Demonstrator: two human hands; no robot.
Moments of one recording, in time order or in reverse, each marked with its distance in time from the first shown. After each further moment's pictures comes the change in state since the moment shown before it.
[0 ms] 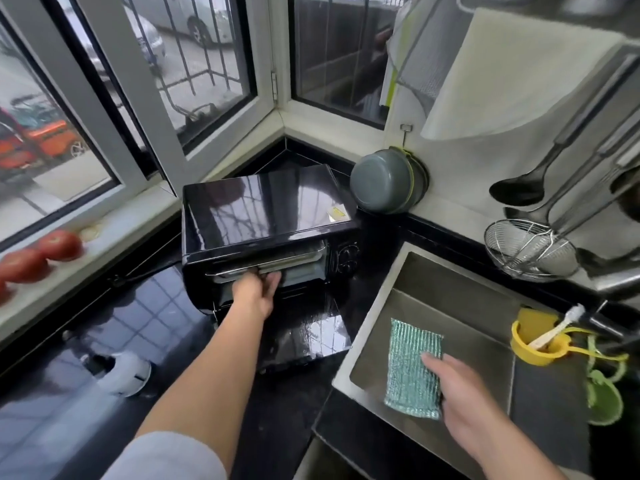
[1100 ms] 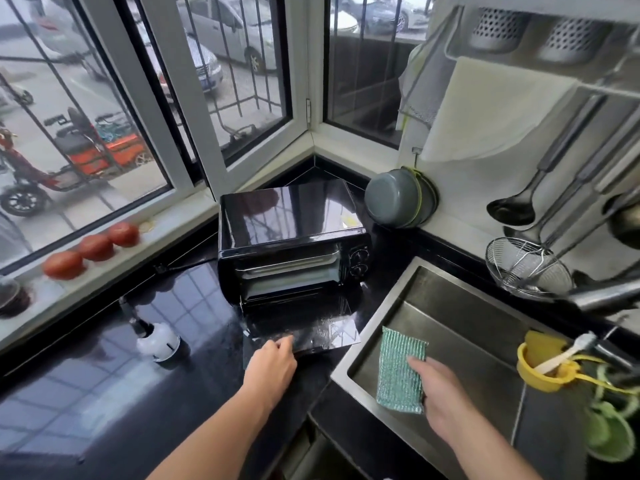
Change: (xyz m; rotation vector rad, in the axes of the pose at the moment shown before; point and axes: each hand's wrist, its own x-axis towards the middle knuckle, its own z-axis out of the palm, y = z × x) left_hand -0.117 -0.079 -0.126 2.737 -0.284 0.945; right_hand 0.017 0.016 -0.018 -0.039 -0.095 -0.001
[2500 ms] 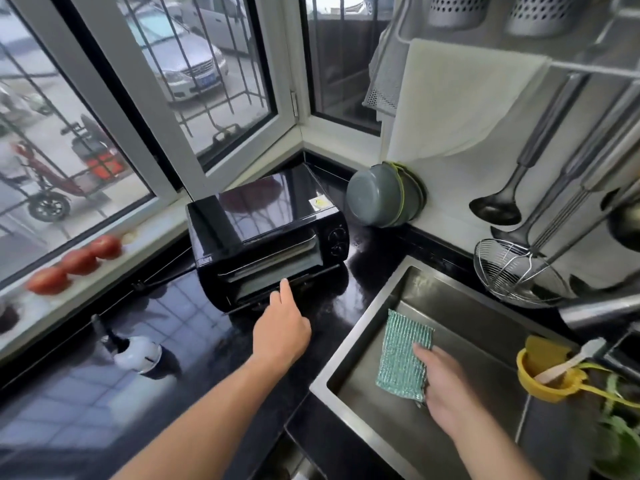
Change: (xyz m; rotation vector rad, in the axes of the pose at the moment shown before) left_hand 0.066 0.037 -0.124 -0.705 0.237 -0.510; right_hand 0.057 -0.032 -0.046 0.185 -0.054 -0.012
